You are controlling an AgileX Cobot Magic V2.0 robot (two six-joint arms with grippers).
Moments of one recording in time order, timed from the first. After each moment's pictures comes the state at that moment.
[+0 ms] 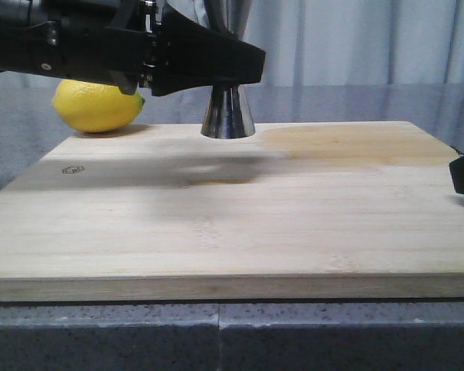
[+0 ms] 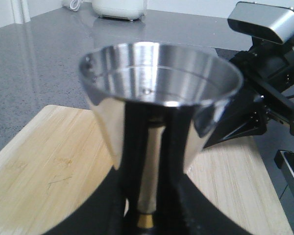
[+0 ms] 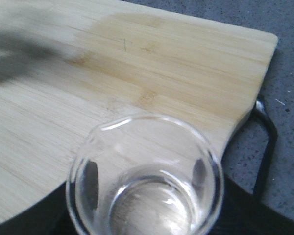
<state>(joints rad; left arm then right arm) -0.42 1.72 -0.95 -1.77 1.15 2.21 0.00 0.94 -0.26 1.80 0.44 -2.02</state>
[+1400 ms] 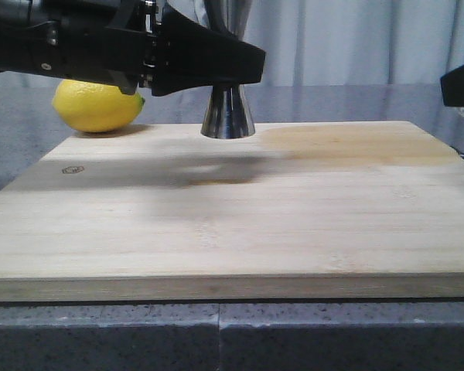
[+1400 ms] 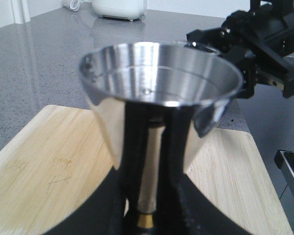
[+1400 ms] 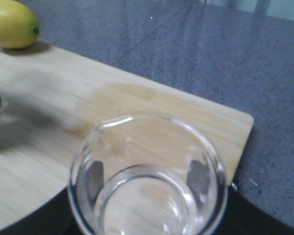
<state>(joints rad) -0.42 1.72 -0.95 -1.77 1.15 2.21 0.00 0.94 -0.39 1.80 0.45 -2.02</state>
